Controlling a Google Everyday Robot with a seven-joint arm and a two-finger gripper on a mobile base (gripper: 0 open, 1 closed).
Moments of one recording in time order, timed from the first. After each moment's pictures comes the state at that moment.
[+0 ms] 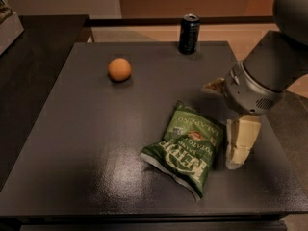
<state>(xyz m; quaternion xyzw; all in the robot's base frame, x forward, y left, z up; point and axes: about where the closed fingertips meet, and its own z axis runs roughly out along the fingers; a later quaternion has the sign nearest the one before) 0.422 -0.139 0.873 -0.72 0.67 0.09 0.15</state>
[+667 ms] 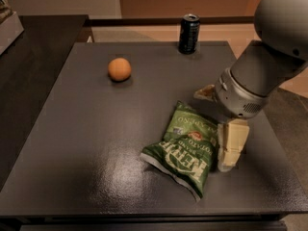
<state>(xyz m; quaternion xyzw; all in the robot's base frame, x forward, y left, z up) 0.425 -0.126 0.850 -0.73 0.66 0.11 0.13</state>
